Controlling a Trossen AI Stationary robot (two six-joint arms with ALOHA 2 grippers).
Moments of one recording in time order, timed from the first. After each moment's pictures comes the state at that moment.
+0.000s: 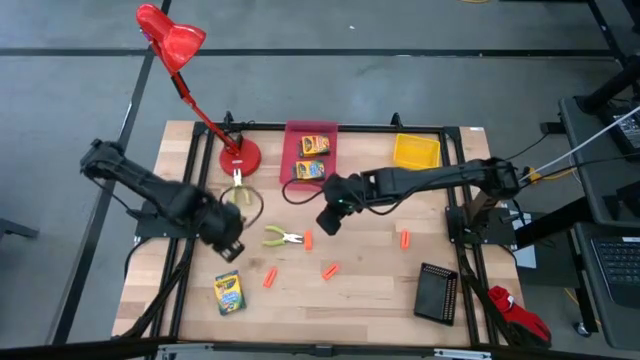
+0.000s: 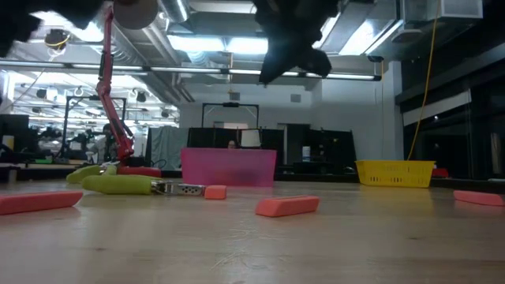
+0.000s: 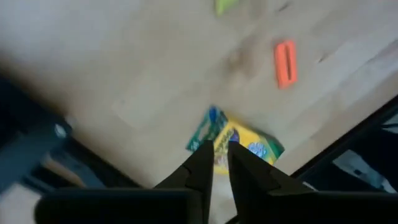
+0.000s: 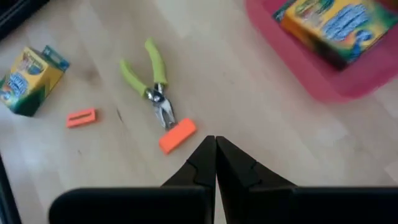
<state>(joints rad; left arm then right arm) -0.44 1.13 1.01 -1.21 0.09 -1.38 0.09 1.76 1.50 -0.72 0.13 0.68</state>
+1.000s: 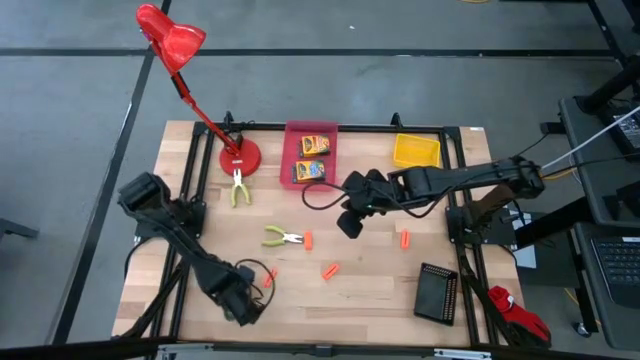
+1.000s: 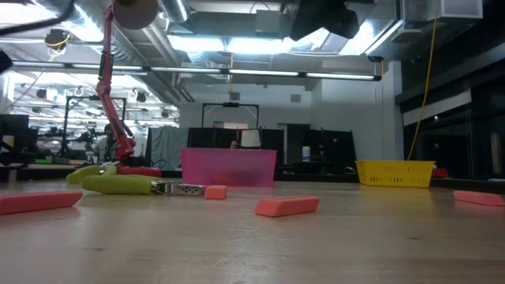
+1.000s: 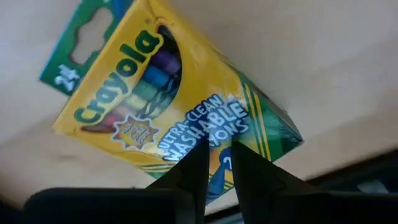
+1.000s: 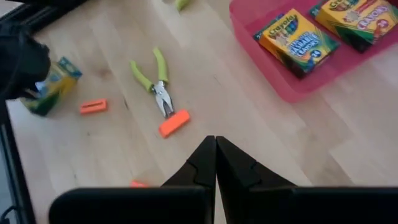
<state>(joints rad) -0.77 1.74 1.01 -0.62 0.17 -1.91 0.18 1.58 1.50 -0.86 0.26 0.67</state>
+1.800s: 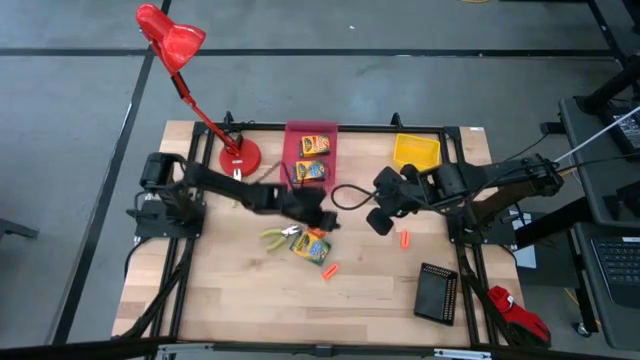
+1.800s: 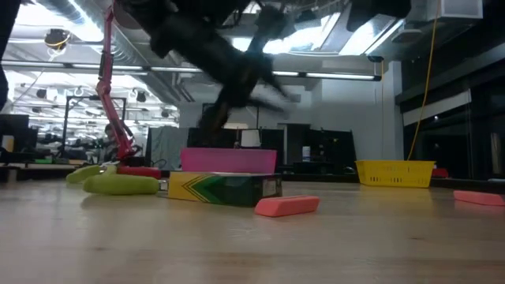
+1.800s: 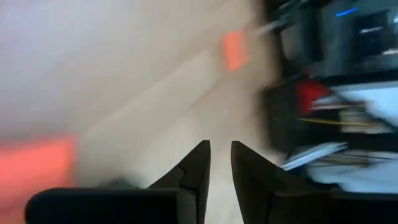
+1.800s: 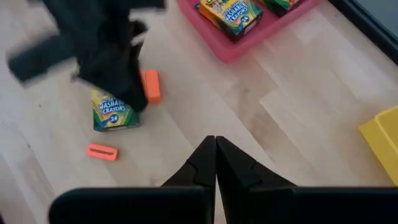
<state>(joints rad) -0.03 1.74 1.01 0.17 0.08 -1.23 0.25 1.43 1.50 -1.20 0.38 0.80</state>
